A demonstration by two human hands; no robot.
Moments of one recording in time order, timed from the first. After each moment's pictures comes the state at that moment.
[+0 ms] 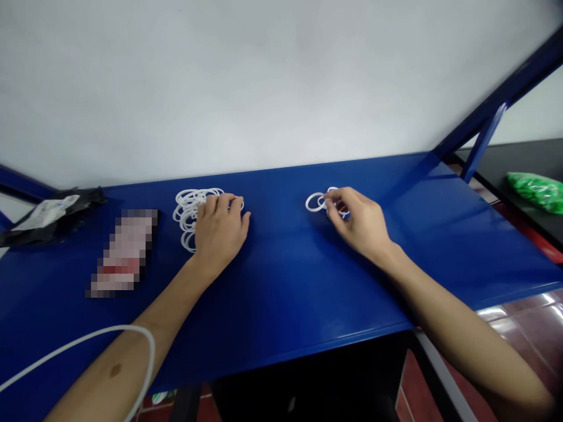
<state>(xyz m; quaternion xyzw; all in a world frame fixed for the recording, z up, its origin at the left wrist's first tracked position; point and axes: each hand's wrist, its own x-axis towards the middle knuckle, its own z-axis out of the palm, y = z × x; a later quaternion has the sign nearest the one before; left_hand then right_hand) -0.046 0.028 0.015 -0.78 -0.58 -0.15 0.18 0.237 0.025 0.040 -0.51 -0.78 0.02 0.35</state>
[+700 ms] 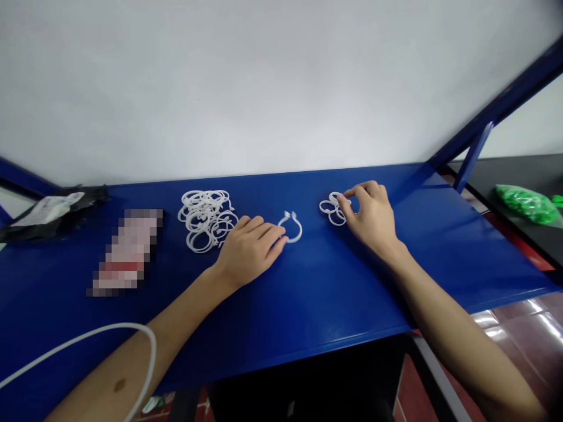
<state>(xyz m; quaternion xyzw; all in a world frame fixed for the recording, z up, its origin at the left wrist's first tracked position) -0.022 0.004 0.024 -0.88 -0.35 -0.30 0.14 0.257 0.044 0.036 -0.60 -0.73 -0.09 0.32</state>
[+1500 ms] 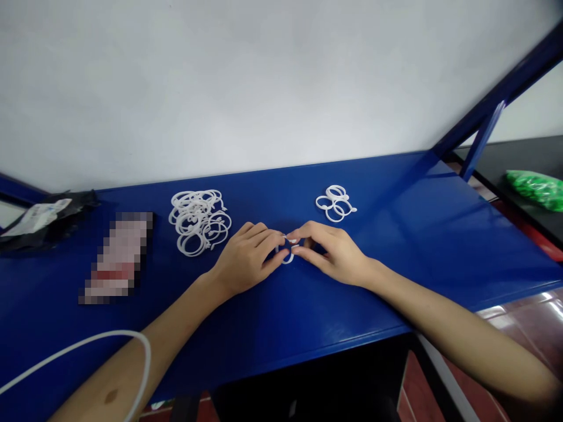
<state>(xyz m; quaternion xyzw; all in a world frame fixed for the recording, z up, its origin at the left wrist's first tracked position) -0.017 0.001 0.020 -0.90 -0.31 -0.29 0.02 0.211 -0.004 0.030 -0.31 -0.84 0.29 0.35</state>
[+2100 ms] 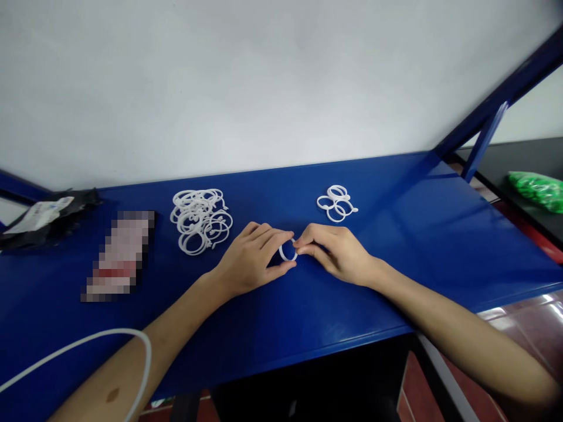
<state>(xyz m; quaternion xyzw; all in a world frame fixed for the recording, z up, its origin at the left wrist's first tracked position) -0.016 -0.001 0.018 -0.91 -0.29 -0.29 0.02 0.216 -0.002 0.035 -0.28 -0.86 0.27 0.33</state>
